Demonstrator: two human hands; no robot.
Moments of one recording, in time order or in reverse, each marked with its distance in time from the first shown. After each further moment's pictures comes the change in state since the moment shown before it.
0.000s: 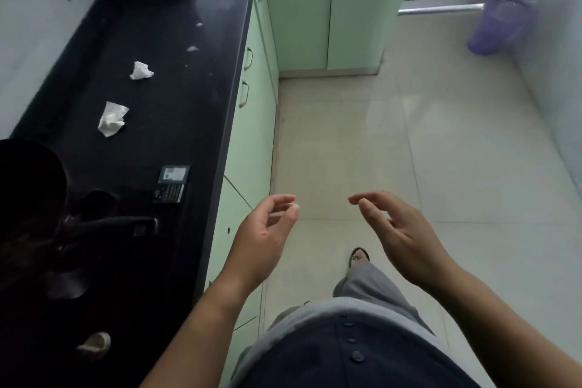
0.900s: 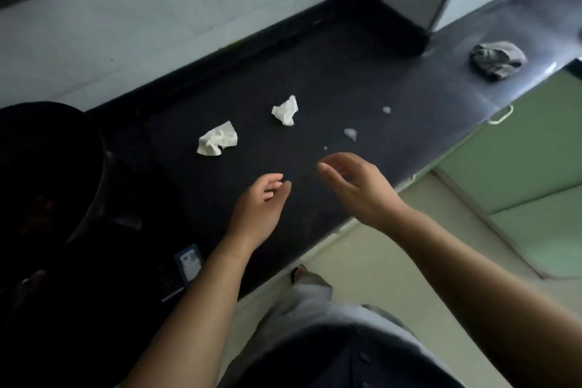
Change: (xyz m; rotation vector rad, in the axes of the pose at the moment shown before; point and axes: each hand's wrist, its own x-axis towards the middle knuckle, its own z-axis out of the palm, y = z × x) left_hand 0.343 0.018 -0.183 -0.240 0.895 -0.369; right_hand 0.534 -0.153 0.157 -0.283 -0.826 -0.520
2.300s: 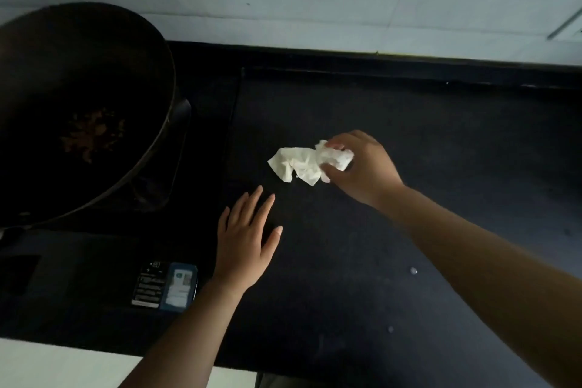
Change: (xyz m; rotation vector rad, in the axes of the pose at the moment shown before) left_hand 0.087 -0.116 -0.022 0.695 0.480 -0.173; right_hand 0.277 -0.009 0.120 -0.273 -0.429 -0.463
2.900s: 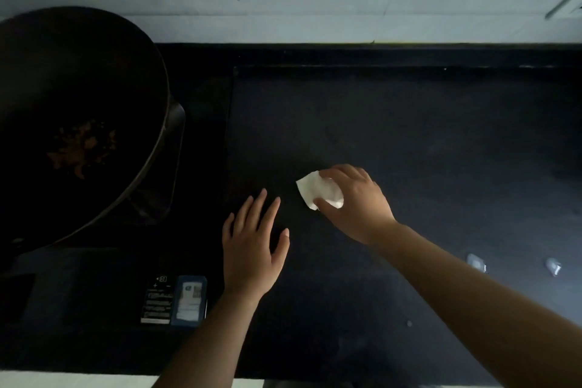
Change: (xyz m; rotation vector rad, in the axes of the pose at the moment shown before) left_hand -0.002 -0.002 0.005 0.036 0.010 -0.016; right_hand -0.043 -0.005 0.042 -0.121 -0.102 0.081
